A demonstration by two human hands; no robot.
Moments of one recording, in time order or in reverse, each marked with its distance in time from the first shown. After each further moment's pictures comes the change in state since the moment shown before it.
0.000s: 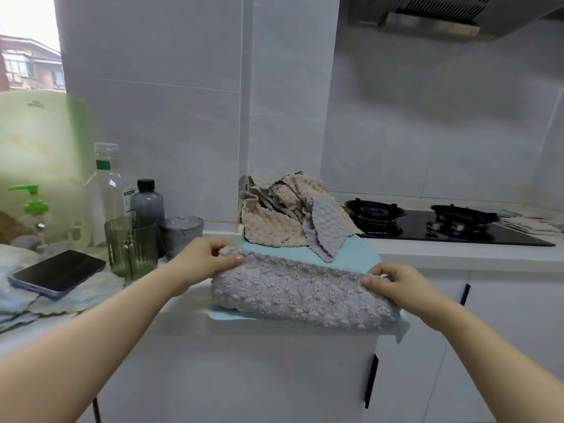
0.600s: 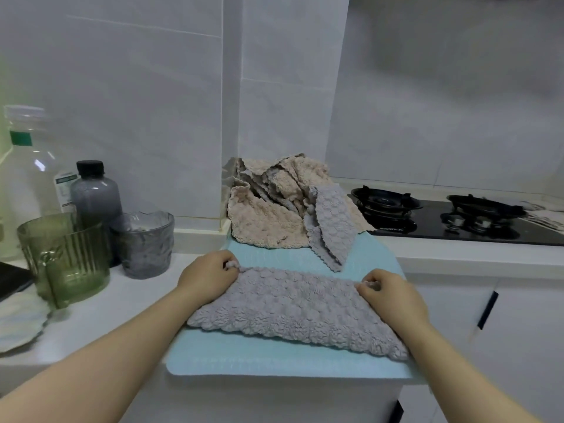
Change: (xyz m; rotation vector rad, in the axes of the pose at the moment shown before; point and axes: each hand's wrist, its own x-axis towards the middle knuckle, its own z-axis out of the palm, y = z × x) left_hand 0.111 -0.063 0.052 0.482 0.114 -0.107; right_hand 0.112 0.055 0.043 -0.442 0.277 0.078
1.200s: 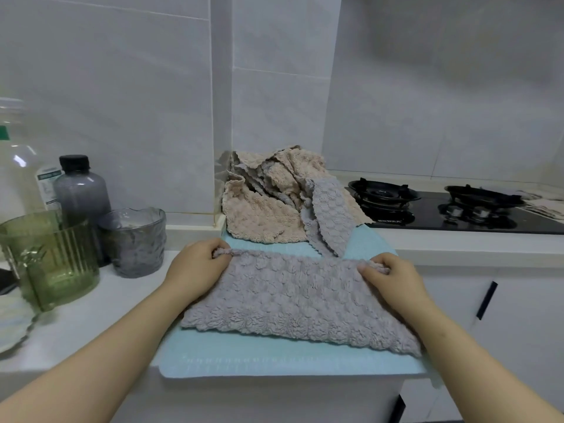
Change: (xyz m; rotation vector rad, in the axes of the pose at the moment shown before) left_hand -0.005 -0.001 -0.008 -0.099 0.130 0.079; right_hand 0.005 -0.002 -0.006 0.334 0.032 0.003
